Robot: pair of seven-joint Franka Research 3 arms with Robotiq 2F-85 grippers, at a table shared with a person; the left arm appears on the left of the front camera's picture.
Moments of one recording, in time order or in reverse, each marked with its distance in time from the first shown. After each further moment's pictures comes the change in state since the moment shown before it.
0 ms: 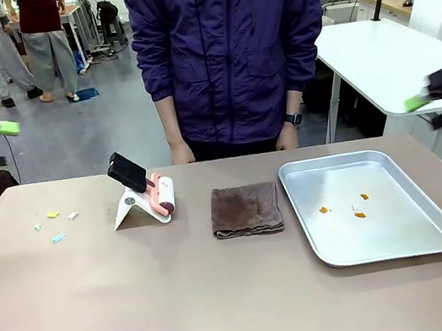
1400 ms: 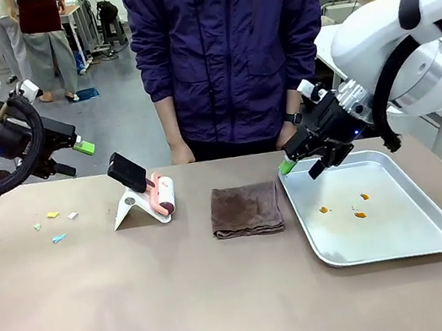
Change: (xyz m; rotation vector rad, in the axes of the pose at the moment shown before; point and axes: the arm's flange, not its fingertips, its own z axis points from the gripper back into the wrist) left arm 0.033 0.019 -0.121 0.075 0.246 -0.049; right arm 0.031 0.055 -0.218 -0.040 0.337 0.106
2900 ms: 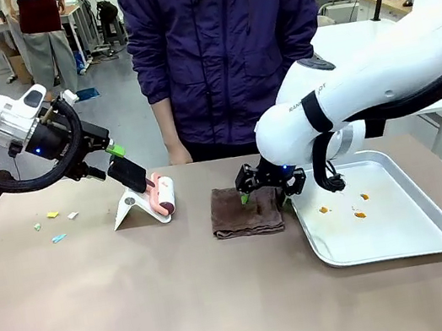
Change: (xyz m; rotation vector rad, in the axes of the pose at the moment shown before) left arm 0.029 -0.001 -0.059 -0.024 0.076 0.034; right arm 0.039 0.035 -0.127 -0.332 -0.009 -0.280
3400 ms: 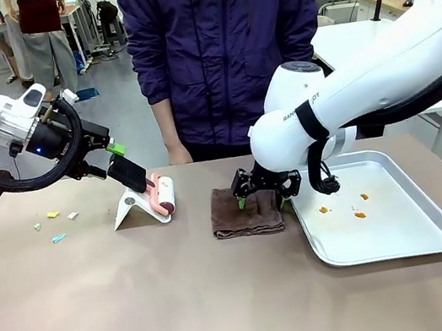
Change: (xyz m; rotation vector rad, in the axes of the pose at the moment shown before) left arm 0.001 -0.001 0.000 -0.011 -0.010 0.004; right arm 0.000 0.013 -0.010 -0.062 0.018 0.011
